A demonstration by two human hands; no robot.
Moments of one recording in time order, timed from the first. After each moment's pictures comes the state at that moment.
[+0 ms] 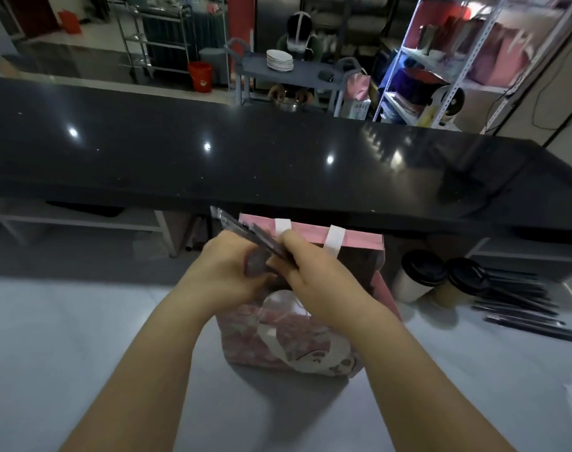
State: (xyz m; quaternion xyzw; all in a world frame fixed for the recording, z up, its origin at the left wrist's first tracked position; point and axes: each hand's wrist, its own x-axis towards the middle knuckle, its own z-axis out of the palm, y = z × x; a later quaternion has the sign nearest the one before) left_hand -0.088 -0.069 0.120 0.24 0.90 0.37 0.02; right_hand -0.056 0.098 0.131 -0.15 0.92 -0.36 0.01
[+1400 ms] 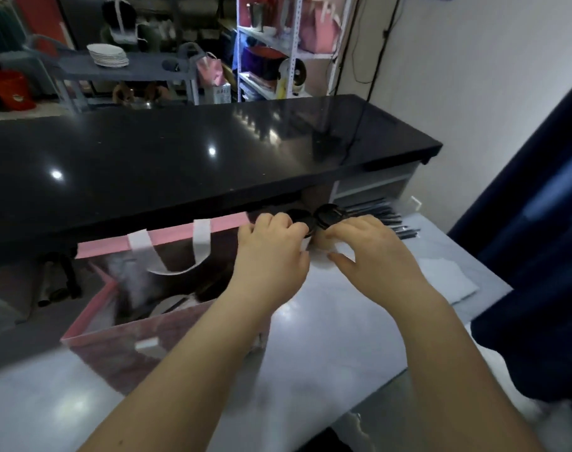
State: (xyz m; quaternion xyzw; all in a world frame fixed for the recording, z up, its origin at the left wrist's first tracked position) left_hand -0.028 0.135 0.129 0.42 0.88 0.18 -0.10; right_hand 0.075 0.273 0.147 0.10 0.98 -0.07 -0.17
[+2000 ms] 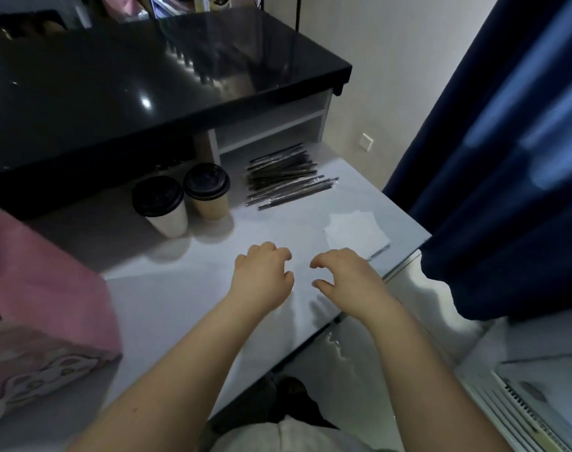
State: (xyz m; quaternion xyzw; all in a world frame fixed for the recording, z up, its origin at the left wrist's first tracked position) left_hand 0.070 0.360 0.000 0.43 0.88 0.10 0.15; right_hand 0.199 0.481 0.007 0.26 0.94 -0.21 0.03
